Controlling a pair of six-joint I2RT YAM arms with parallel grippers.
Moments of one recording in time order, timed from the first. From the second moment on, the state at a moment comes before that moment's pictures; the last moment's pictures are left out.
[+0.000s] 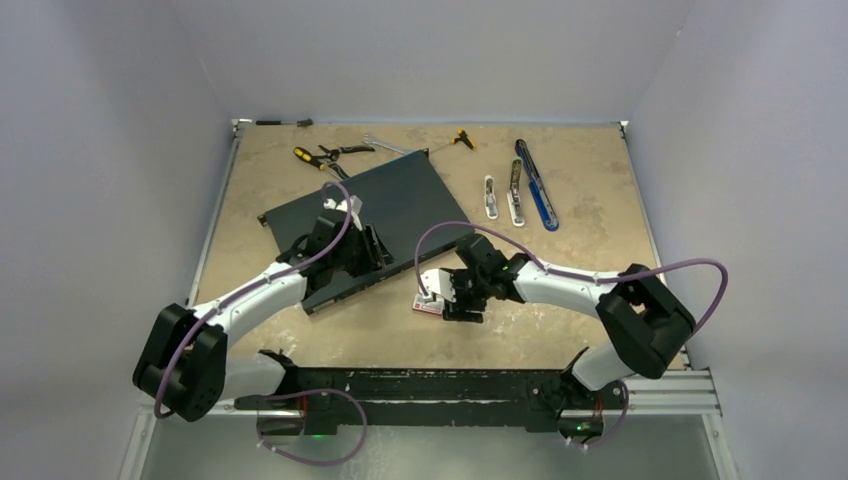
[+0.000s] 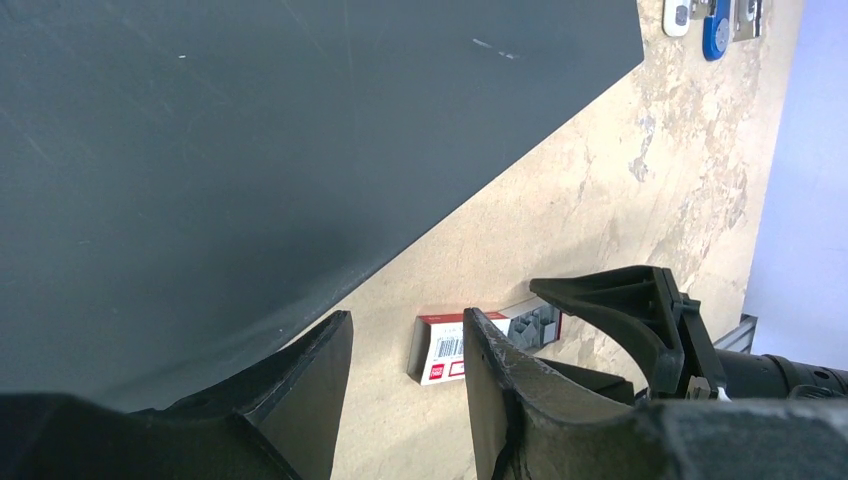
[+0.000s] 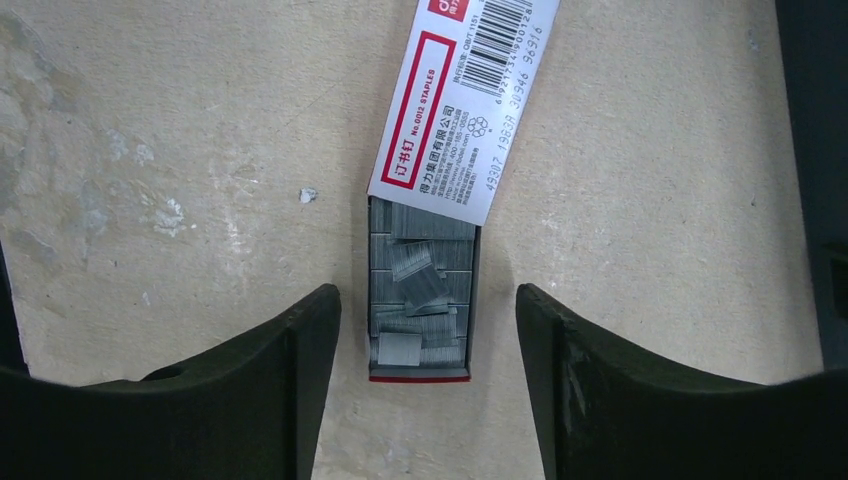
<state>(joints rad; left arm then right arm) -0.49 1.26 0.66 -0.12 0.17 -0.78 0.78 1.50 0.74 -0.33 -0.39 -0.80</state>
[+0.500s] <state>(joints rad) -0.49 1.27 0.67 -0.14 0.17 -0.78 0.77 1.50 0.75 -0.41 -0.39 -0.80</state>
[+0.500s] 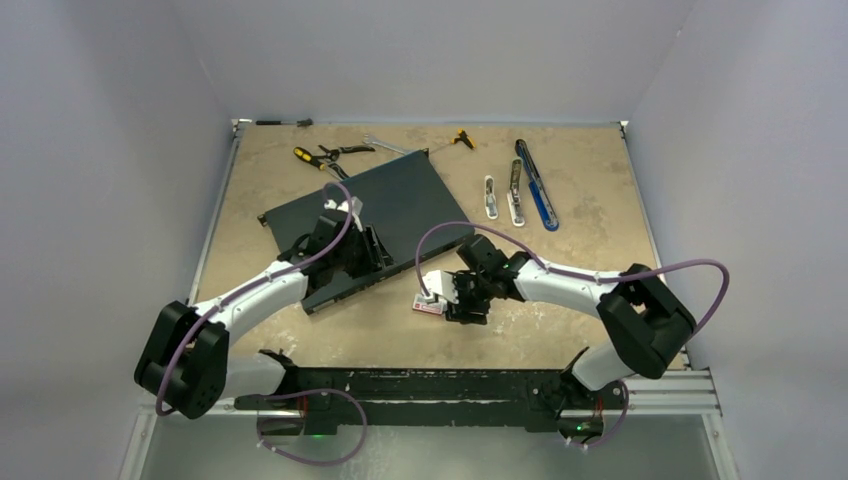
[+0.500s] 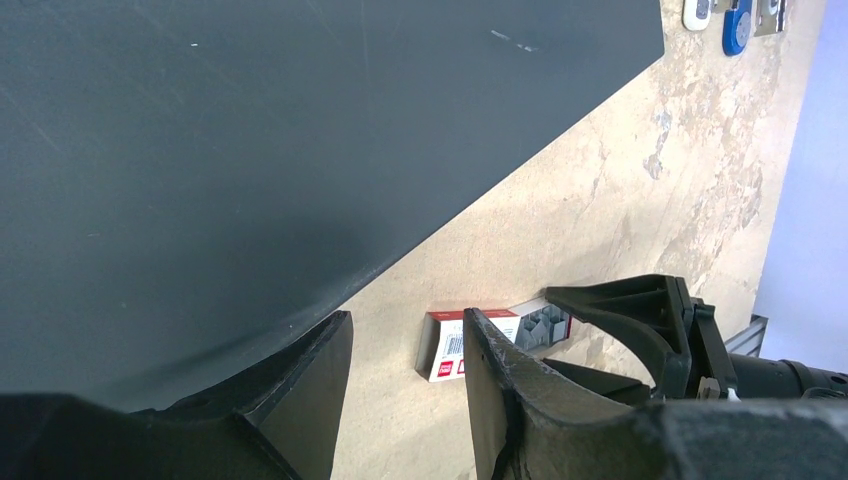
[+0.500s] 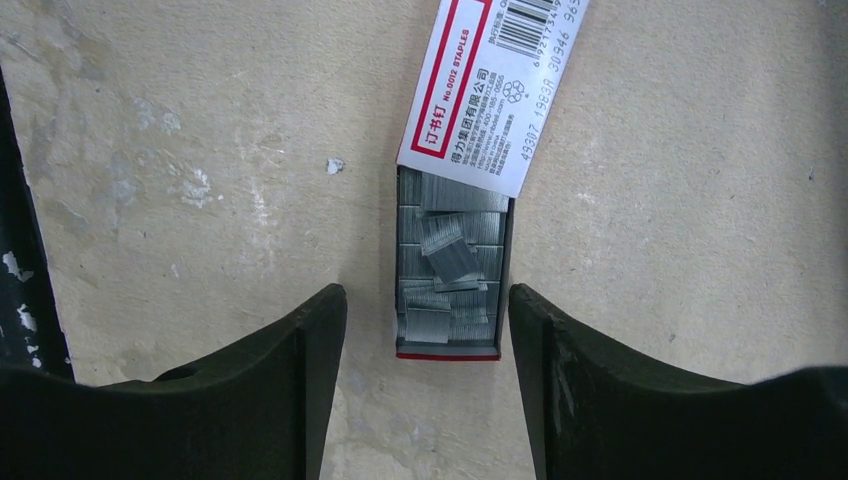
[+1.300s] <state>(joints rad) -0.49 1.27 0.68 -0.16 0.16 -0.77 0.71 1.56 0.82 -0.46 -0.40 -0.81</state>
